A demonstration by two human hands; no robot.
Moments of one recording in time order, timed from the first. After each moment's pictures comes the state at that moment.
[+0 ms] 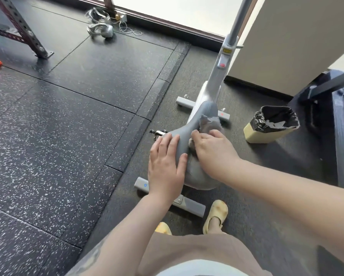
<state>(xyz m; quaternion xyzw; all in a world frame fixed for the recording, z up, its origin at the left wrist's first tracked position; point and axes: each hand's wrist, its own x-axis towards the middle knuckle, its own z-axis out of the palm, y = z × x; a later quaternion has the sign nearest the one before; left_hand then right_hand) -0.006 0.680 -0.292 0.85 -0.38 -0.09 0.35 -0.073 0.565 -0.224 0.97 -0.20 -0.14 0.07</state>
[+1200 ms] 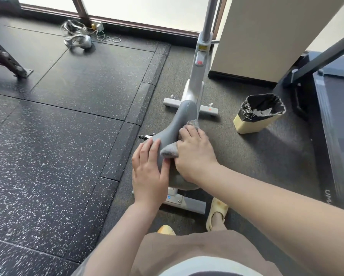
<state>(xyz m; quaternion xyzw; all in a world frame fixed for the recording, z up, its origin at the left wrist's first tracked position) -0.006 0.680 -0.290 0.85 -0.38 -0.08 0.35 -0.072 0.571 -0.243 0.95 -0.30 -0.05 0.00</state>
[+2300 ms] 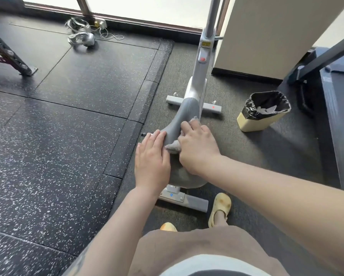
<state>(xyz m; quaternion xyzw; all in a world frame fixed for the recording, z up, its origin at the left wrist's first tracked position) 0.006 0.659 -0.270 0.86 -0.40 -0.13 0.30 -0.068 0.560 -0.239 0.96 -0.28 -0.06 0.04</state>
